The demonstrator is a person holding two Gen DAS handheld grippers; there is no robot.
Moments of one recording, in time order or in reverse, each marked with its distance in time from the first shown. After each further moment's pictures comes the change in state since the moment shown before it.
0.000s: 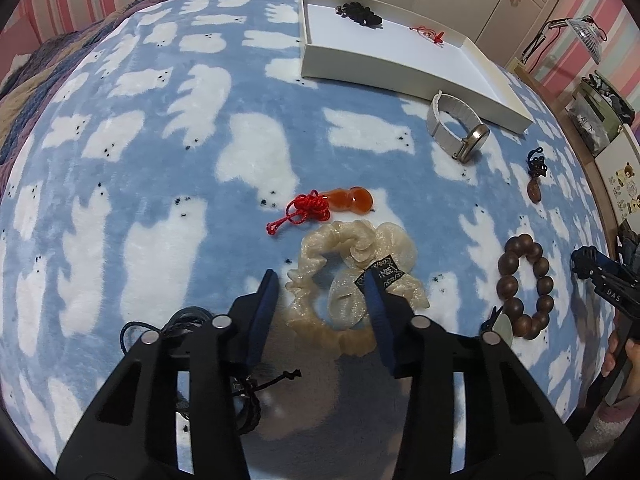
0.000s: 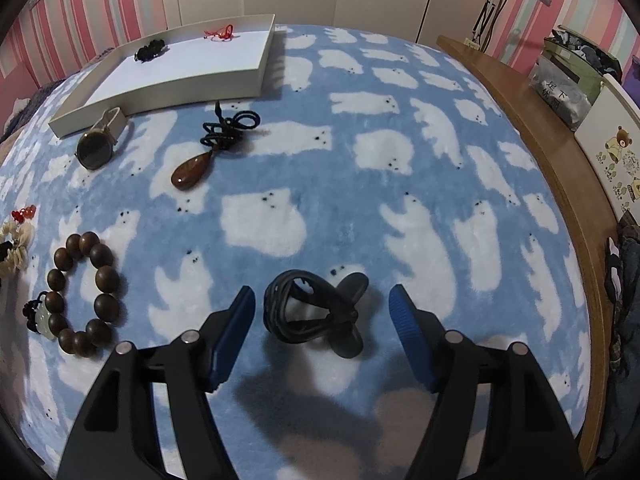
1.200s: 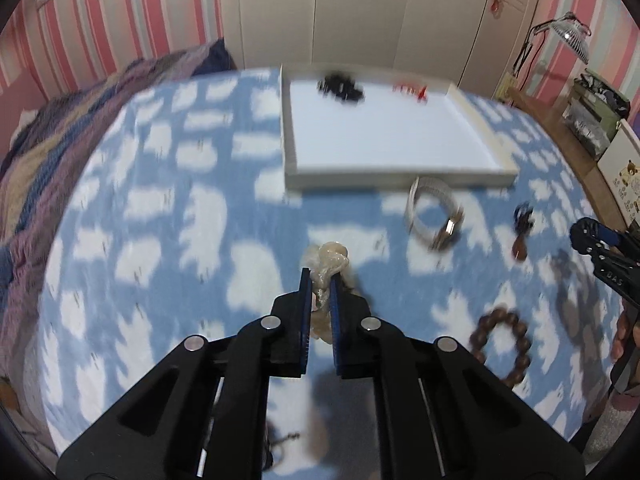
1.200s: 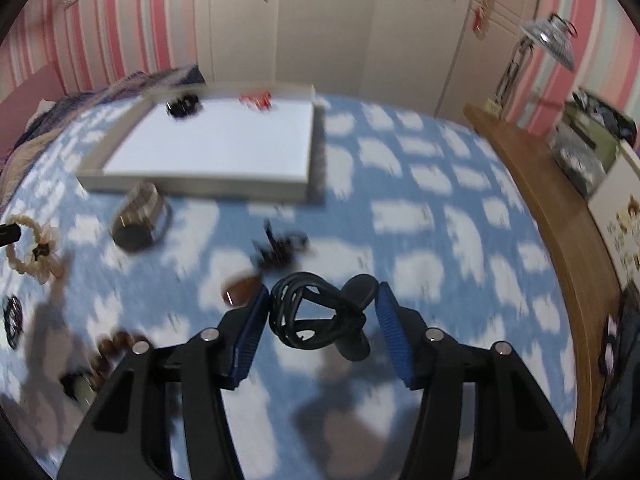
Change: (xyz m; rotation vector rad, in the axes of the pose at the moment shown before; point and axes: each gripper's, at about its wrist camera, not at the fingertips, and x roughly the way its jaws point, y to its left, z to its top) left arm -0.050 -0.035 0.072 0.107 -0.158 0.074; right arm -0.030 0.037 0.084 -0.093 -0.200 0.062
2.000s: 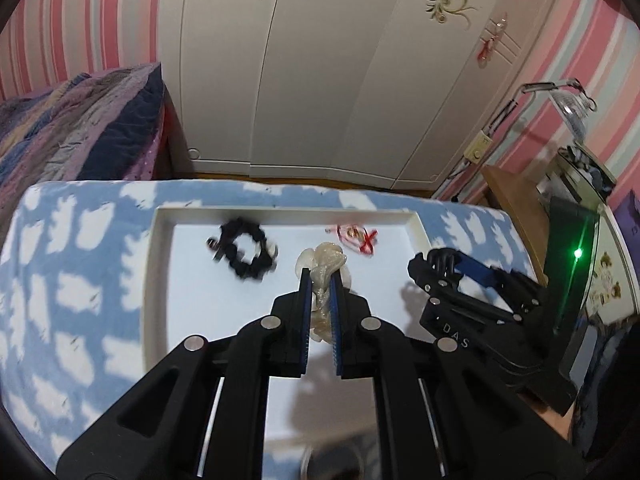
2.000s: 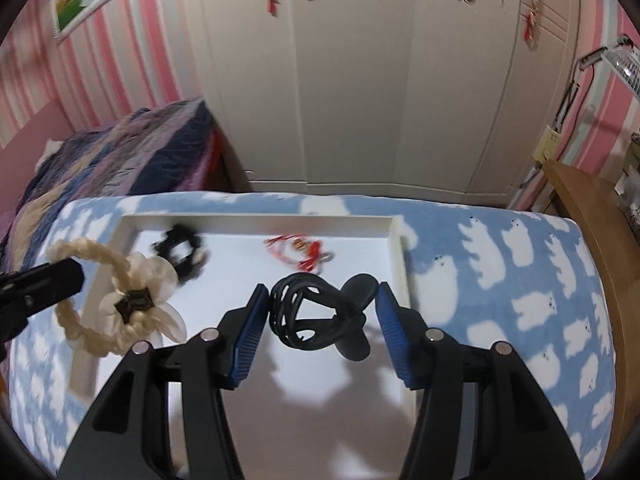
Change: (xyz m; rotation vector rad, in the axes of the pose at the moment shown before) left arm 0.116 -0.070 0.221 -0.078 -0.037 -0.198; right arm 0.159 0.043 0.197 0.108 0.027 0.109
